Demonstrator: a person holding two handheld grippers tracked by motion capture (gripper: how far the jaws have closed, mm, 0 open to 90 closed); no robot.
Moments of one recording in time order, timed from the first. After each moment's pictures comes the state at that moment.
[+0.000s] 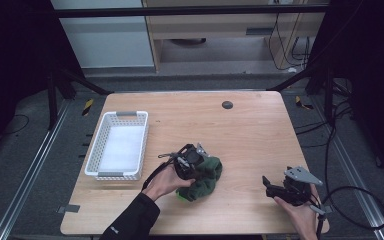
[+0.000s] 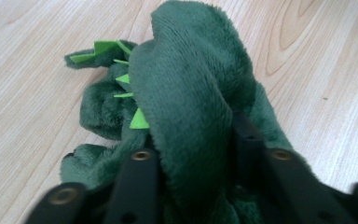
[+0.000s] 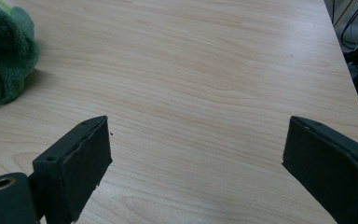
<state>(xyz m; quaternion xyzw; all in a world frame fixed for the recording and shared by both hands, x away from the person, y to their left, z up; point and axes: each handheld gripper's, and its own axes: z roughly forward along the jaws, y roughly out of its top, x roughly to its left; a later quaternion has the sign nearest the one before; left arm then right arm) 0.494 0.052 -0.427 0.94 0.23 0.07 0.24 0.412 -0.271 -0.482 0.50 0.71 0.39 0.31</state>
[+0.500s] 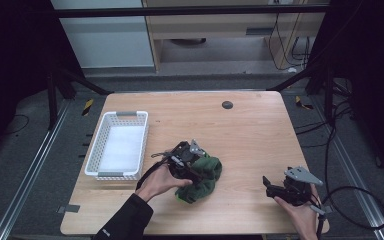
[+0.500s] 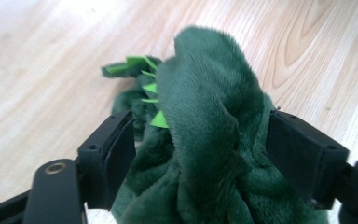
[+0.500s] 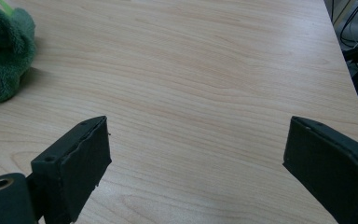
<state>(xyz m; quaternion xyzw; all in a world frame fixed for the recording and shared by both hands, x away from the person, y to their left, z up) 0.489 0.068 -0.409 0.92 0.23 0.10 0.29 0.412 -0.272 -0.482 0.51 0.71 0.38 0.31</state>
